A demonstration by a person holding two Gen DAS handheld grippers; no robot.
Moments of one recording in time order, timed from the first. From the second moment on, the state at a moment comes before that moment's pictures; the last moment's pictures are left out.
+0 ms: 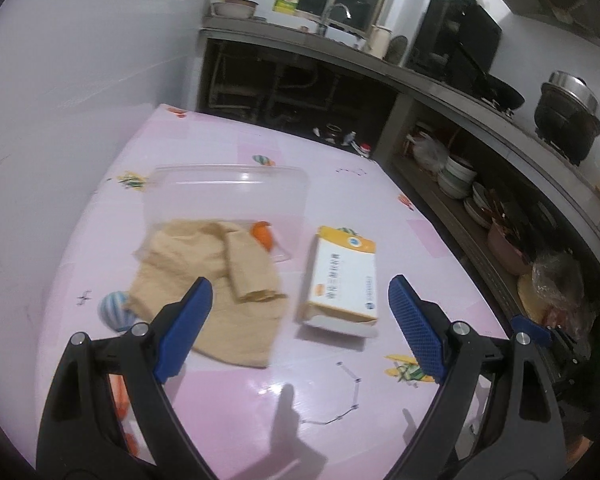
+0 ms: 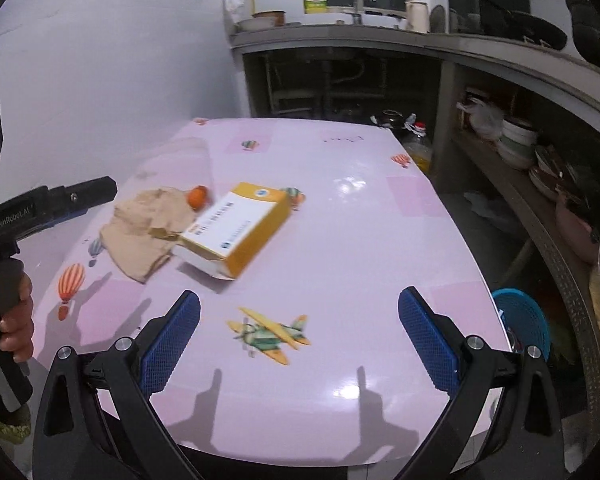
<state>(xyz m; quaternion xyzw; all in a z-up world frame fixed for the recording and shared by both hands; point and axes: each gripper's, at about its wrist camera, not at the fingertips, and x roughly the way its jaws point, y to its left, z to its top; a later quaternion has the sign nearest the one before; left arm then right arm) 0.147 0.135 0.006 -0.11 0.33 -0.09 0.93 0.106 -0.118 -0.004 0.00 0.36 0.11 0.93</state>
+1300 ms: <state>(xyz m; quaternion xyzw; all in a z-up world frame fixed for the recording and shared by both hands) 0.112 0.163 -0.005 -0.08 0.32 -0.06 0.94 0.111 -0.150 -0.011 0.08 0.40 0.12 0.91</state>
